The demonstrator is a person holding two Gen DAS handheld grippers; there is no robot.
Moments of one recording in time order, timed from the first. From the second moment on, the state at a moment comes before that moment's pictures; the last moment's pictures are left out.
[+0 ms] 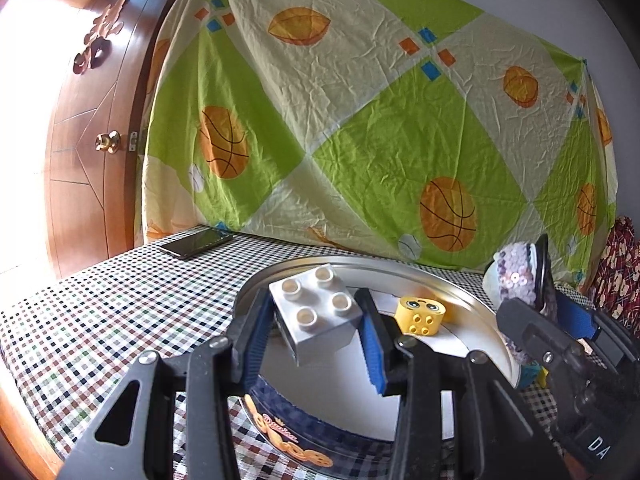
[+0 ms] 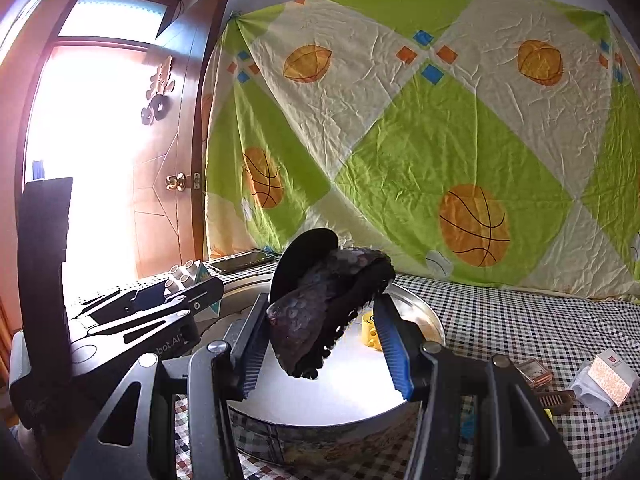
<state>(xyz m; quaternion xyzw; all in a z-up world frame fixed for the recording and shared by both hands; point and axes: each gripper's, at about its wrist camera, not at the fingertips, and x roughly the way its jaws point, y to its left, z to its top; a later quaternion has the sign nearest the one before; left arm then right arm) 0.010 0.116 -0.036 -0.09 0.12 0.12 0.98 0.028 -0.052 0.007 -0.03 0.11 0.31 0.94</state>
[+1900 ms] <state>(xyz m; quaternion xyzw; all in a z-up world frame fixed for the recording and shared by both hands) 0.130 0.125 -0.042 0.03 0.37 0.03 0.93 0.183 -0.005 -0.019 -0.07 0.41 0.36 0.84</state>
